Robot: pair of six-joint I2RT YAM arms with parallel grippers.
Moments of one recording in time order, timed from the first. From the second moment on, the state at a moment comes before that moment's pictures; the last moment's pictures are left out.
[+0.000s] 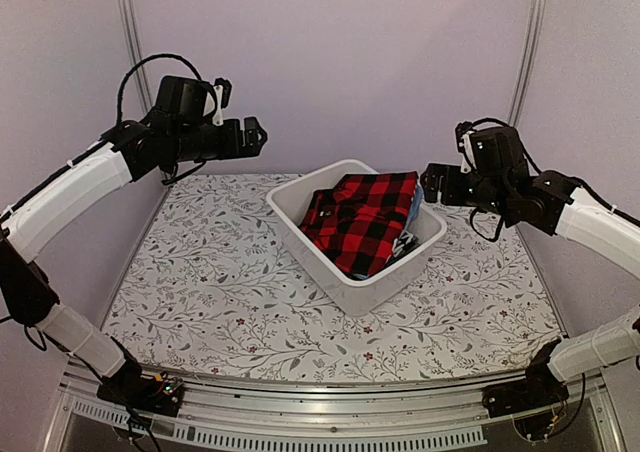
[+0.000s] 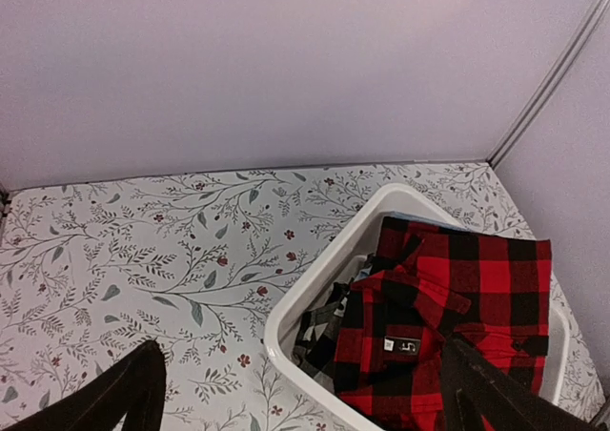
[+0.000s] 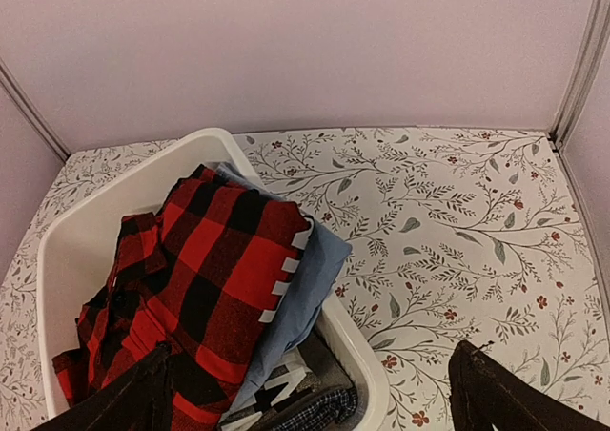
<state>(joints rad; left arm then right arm) -0.59 1.48 1.54 -0.51 -0.20 -0.35 0.67 1.23 1.15 -0.42 0.39 0.41</state>
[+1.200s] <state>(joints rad) -0.58 1.48 1.47 -0.52 -0.04 -0.36 0.59 1.37 1.20 -0.59 0.18 0.46</state>
